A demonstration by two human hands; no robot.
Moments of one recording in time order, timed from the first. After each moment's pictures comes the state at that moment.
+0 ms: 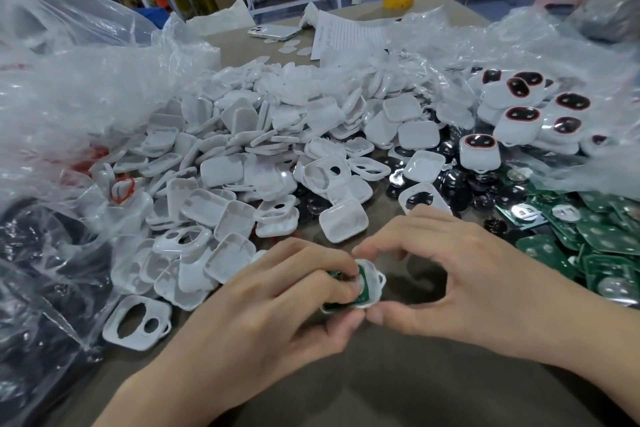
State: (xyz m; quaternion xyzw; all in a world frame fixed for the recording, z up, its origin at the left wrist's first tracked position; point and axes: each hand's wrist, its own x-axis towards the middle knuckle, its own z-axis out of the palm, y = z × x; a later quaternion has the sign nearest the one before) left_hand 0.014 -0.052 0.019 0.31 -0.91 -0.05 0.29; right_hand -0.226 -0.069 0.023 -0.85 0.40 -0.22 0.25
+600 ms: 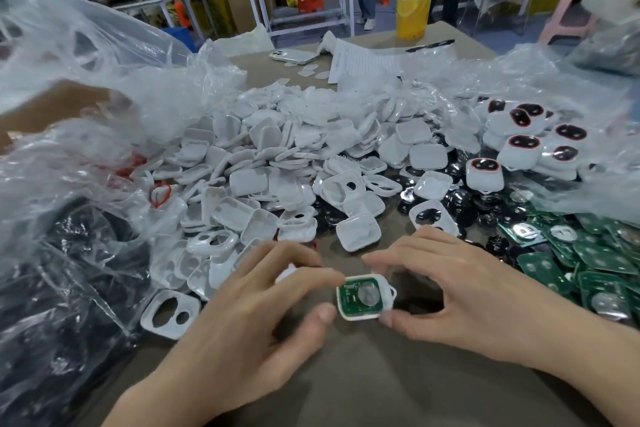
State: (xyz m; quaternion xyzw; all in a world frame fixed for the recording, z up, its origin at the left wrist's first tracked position) left_hand 0.041 -0.030 0.023 0.43 -0.87 -0.06 0.25; right_hand -0.223 -0.065 0.023 -0.89 0.39 -0.17 0.19
